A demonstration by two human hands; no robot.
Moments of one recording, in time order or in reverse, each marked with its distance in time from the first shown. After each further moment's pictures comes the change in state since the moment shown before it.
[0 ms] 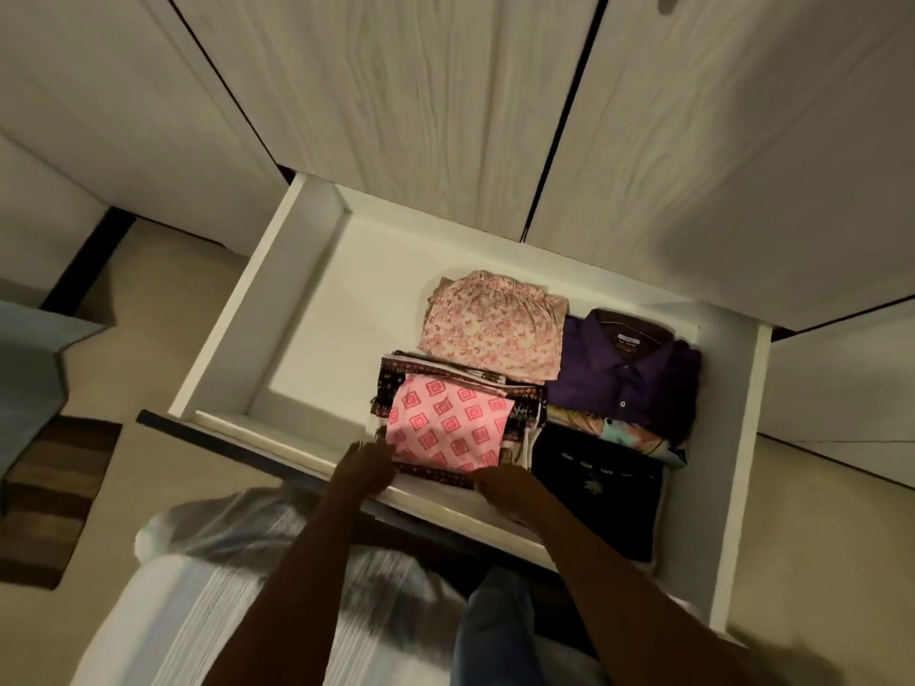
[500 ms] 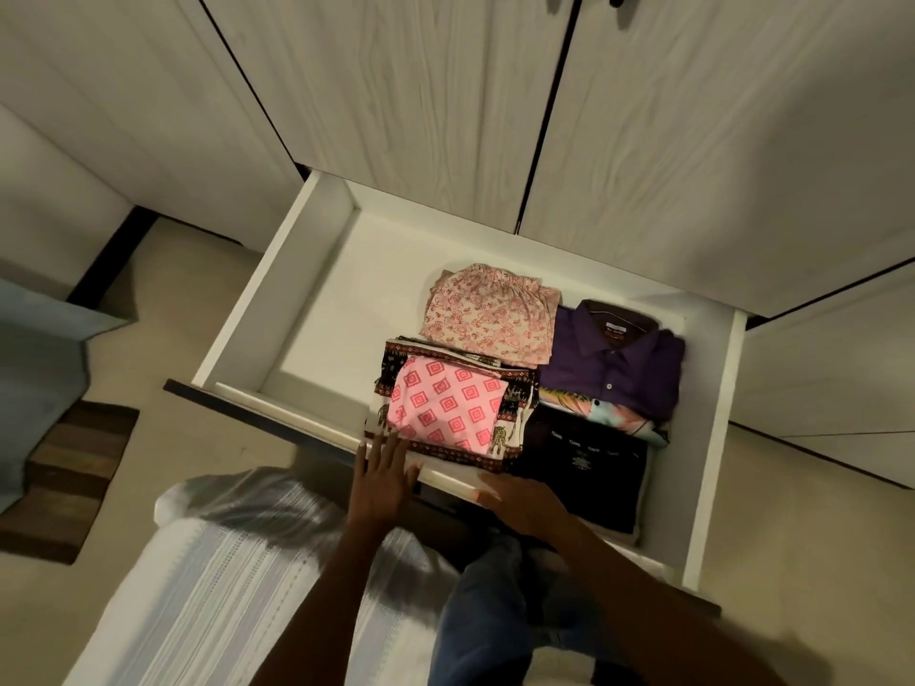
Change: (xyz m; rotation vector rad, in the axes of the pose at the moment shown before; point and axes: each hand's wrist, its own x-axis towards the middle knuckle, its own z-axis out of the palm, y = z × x) left_hand -0.092 0.051 0.056 -0.087 0.446 0.003; right_hand -0.085 0.001 0.034 0.112 0.040 0.019
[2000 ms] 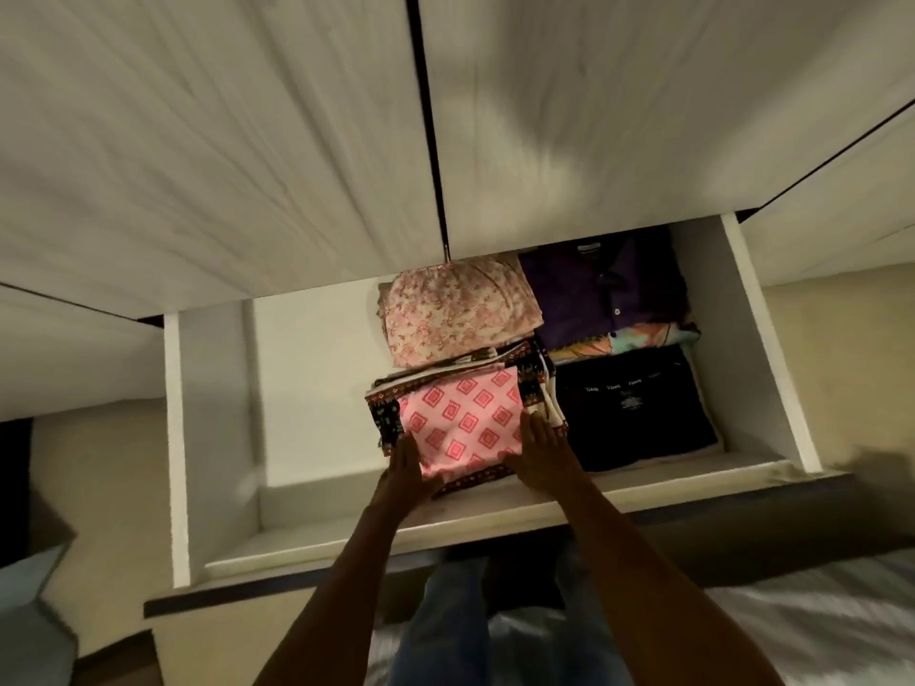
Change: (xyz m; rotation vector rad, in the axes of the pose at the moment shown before) left_hand 0.255 -0.051 -0.026 -0.122 -0.520 0.054; right_hand 0.163 0.006 -0.048 0.463 0.274 0.527
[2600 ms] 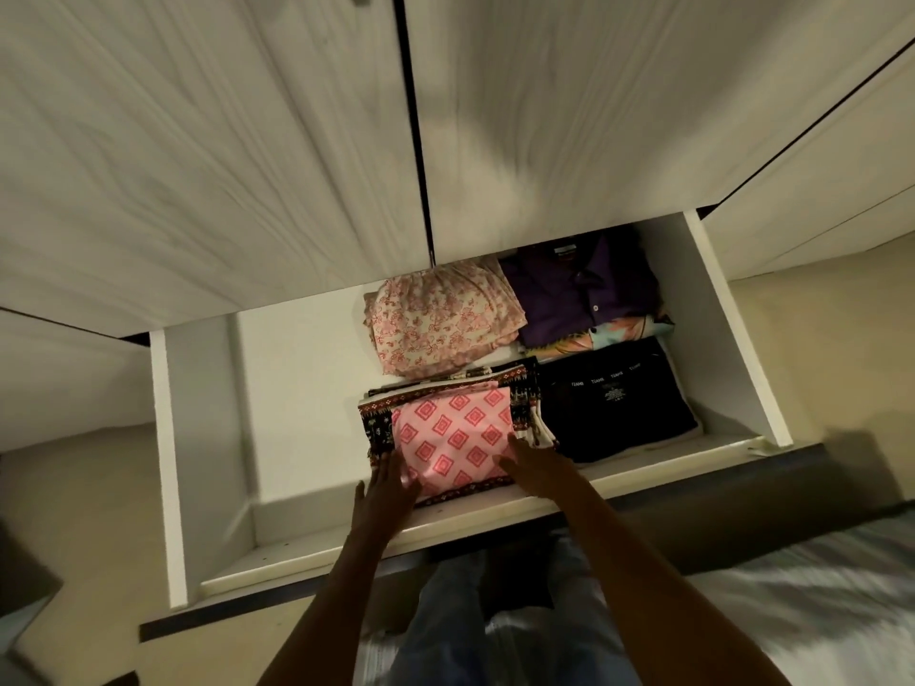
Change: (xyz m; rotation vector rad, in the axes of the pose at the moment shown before) left_hand -0.038 -0.013 -0.013 0.199 0.036 0.120; right_hand -0.019 -0.002 -0.002 0.141 -0.180 -0.007
